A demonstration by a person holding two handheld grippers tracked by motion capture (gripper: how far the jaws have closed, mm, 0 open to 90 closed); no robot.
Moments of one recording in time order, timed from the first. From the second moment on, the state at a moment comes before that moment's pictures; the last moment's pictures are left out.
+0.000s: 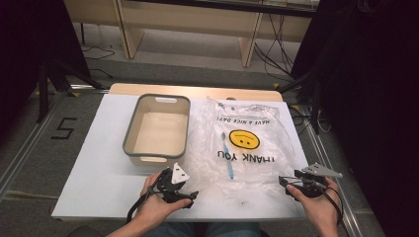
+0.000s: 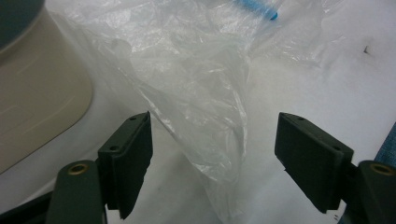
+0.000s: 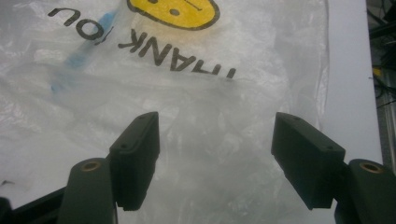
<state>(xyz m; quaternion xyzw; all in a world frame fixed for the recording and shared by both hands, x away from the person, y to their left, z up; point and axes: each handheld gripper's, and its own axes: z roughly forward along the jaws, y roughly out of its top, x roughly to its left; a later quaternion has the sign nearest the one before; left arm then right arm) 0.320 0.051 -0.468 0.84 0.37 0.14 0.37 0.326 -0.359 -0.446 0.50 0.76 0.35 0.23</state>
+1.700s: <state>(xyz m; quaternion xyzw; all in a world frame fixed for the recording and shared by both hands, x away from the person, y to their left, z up) 0.336 0.038 -0.474 0.88 0.32 0.12 0.34 0.313 -0.362 -0.466 0.50 0.82 0.25 0.13</state>
